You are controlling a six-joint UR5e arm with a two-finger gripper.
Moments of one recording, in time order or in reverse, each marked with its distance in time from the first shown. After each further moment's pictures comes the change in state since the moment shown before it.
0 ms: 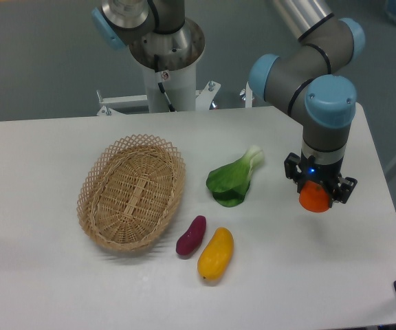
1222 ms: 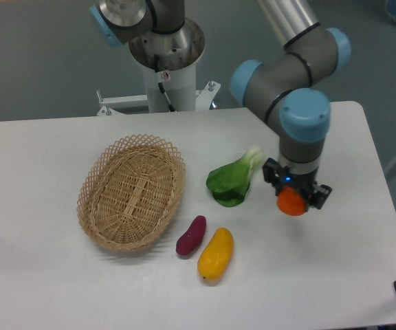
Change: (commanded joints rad) arm -0.126 0.034 -0.063 -0.040 0.023 -0.095
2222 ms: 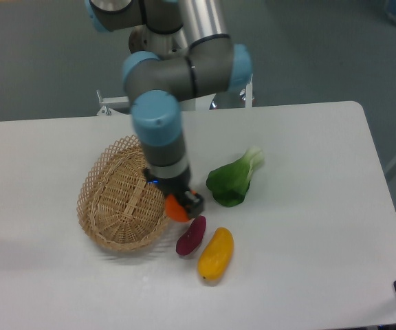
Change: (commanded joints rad) arm -0.419 0.094 -0.143 0.075 0.008 -0.244
